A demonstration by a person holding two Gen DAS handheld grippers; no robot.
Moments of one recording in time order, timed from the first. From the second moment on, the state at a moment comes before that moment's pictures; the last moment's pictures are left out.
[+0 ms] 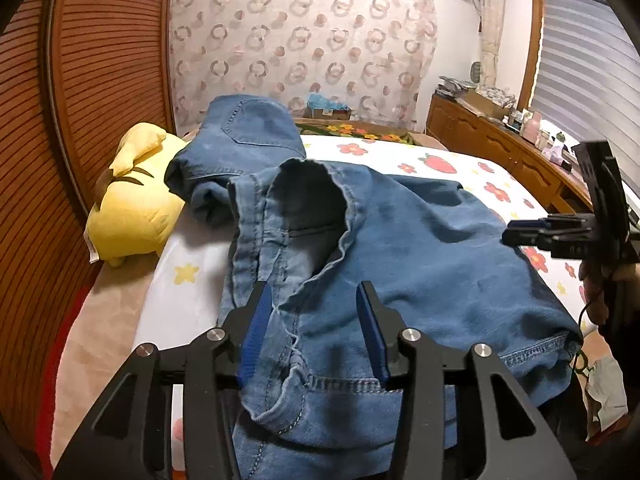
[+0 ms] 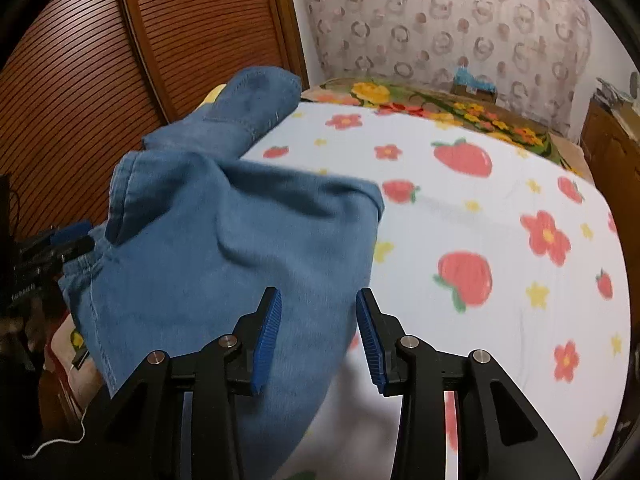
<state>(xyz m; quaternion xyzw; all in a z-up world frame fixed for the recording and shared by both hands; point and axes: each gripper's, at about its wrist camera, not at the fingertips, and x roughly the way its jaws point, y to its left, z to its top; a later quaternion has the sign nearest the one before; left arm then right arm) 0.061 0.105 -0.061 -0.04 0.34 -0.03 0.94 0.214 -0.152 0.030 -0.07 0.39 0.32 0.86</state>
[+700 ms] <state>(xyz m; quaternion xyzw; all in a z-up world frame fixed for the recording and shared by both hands) 0.102 0.148 -0.098 -0.05 0.41 0.01 0.91 0.205 -0.156 0.002 -0.05 0.41 0.31 0.85</state>
